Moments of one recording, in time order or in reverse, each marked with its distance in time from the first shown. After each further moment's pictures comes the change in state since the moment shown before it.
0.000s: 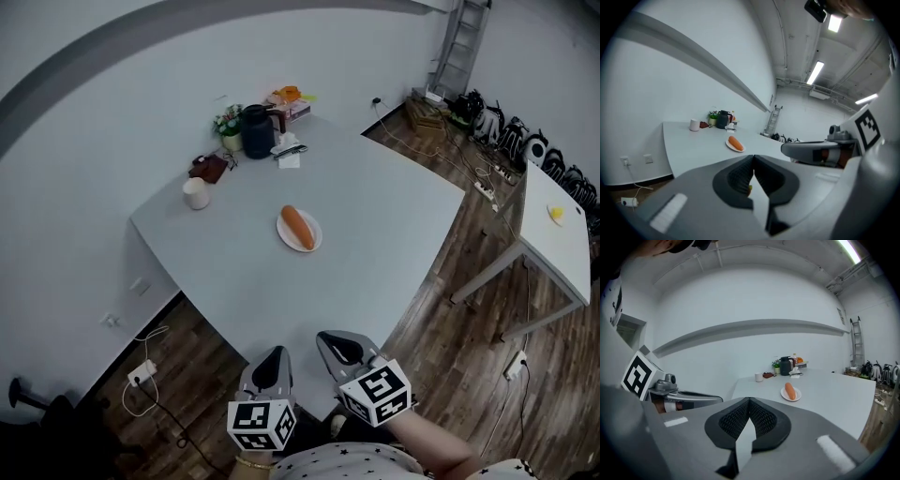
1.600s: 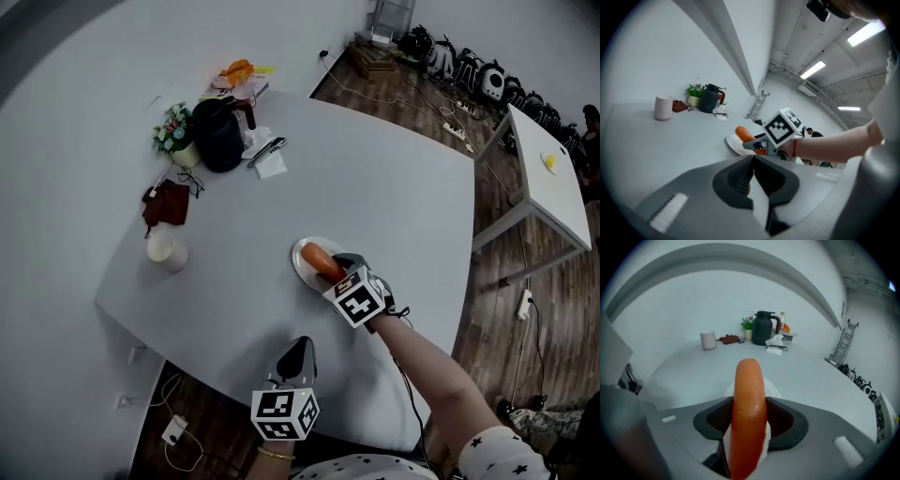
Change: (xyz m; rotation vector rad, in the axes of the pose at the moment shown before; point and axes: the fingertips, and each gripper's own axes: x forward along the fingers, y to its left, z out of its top) left arm 0.217 0.137 0.029 -0.020 0.246 -0.322; right arm 0.316 -0.234 -0.030 -0.072 0.491 -0.335
